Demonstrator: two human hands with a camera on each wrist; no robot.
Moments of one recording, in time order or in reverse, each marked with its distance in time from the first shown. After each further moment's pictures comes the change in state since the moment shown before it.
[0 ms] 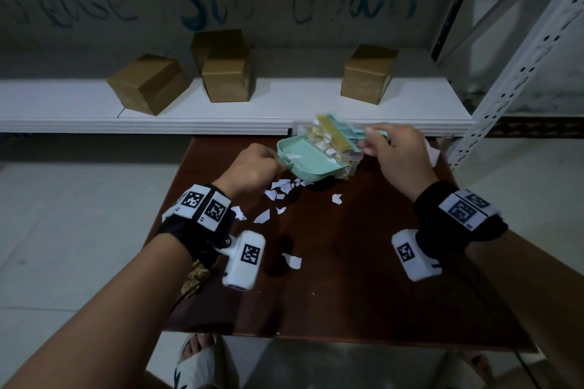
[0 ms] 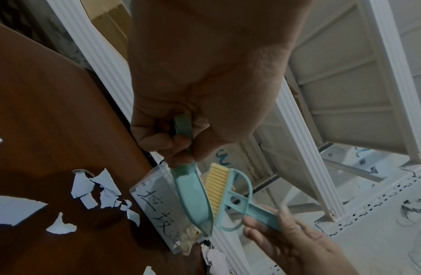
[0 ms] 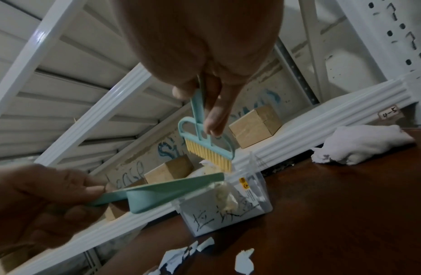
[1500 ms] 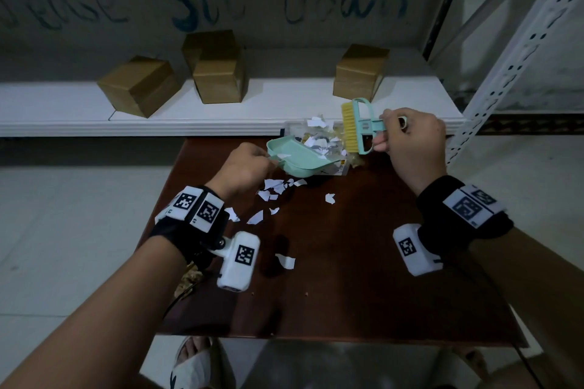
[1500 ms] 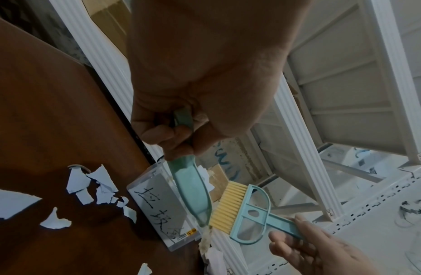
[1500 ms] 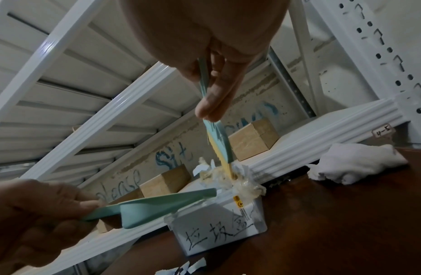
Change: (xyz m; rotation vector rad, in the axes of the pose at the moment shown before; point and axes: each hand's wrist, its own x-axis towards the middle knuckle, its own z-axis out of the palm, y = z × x) left_hand -0.005 0.006 0.001 -0.004 0.042 0.020; right_hand -0.001 -0.015 -0.026 0.026 0.247 0.038
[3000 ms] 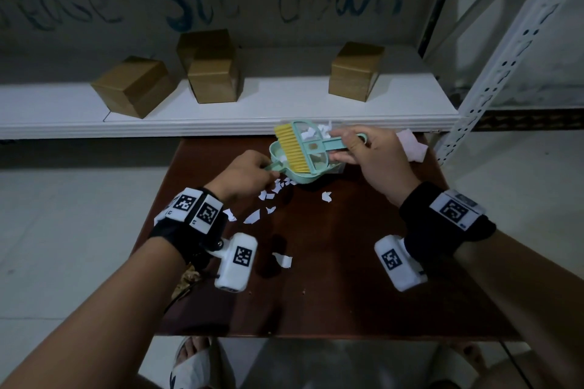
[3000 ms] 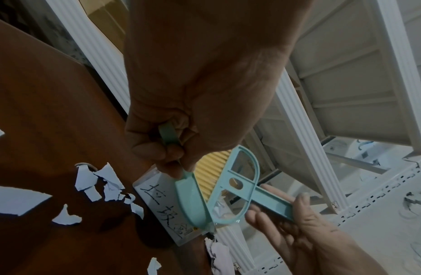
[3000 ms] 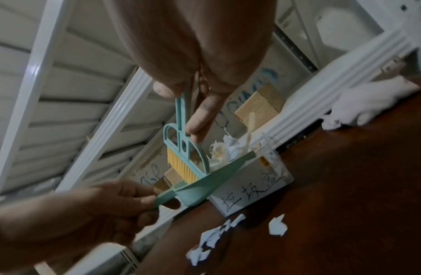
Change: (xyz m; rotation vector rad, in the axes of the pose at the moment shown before) left_hand -0.007 0.002 0.009 0.151 -0.117 0.021; right_hand -0.024 -0.007 0.023 0.506 -0.402 0.174
